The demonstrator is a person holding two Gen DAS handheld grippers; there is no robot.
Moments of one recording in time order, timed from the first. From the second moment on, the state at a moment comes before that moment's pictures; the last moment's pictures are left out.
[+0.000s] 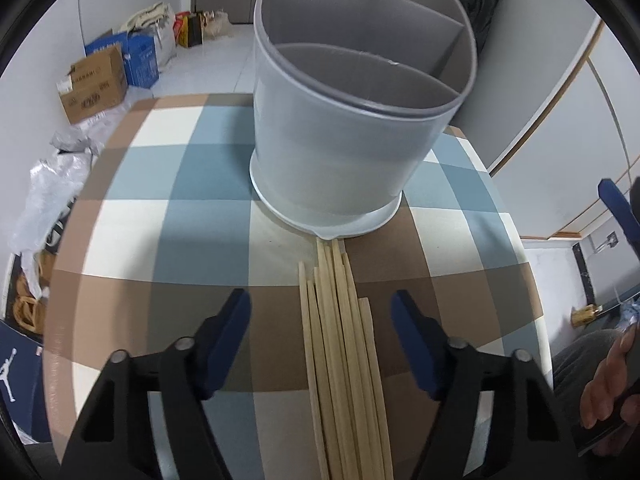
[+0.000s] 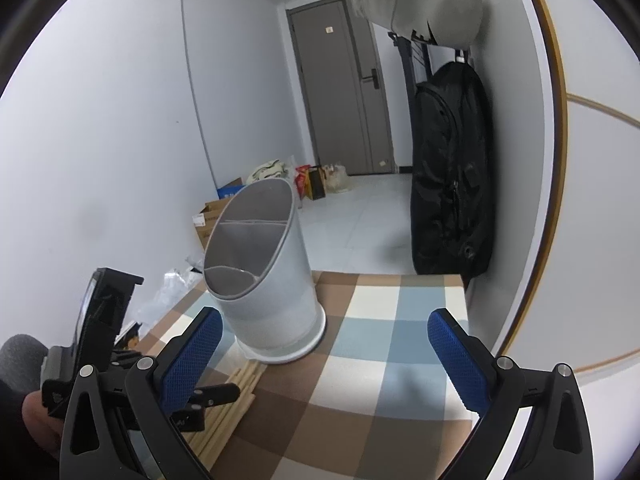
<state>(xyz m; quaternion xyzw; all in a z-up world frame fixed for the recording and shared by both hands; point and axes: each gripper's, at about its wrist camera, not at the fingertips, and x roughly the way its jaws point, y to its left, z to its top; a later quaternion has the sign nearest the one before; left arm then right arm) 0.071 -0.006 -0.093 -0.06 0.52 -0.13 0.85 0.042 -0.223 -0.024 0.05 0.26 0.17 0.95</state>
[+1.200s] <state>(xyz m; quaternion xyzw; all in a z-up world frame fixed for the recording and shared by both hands) 0.072 0.017 -0.076 -0.17 0.50 -0.15 0.83 0.051 -0.216 -0.032 0.06 0.28 0.18 0.94</state>
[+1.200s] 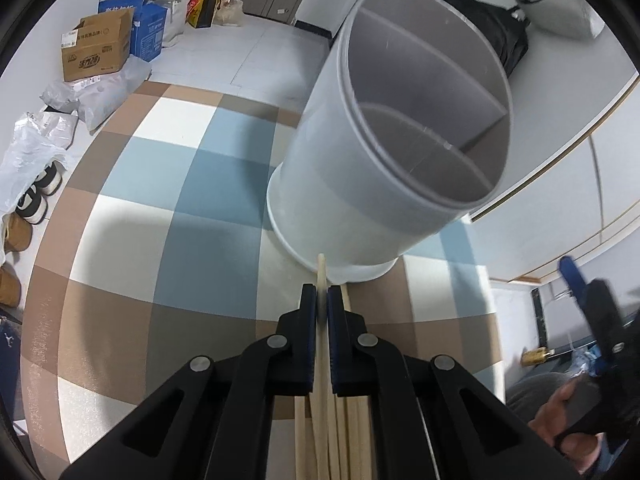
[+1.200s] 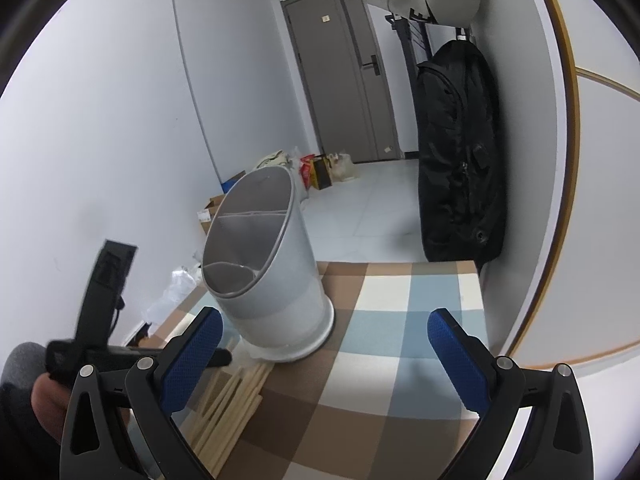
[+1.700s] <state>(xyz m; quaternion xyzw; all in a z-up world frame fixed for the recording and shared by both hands) 0.071 0.041 -0.060 -0.21 0.47 -0.18 0.84 0.077 -0.183 -0.083 0.16 0.46 0.26 0.84</state>
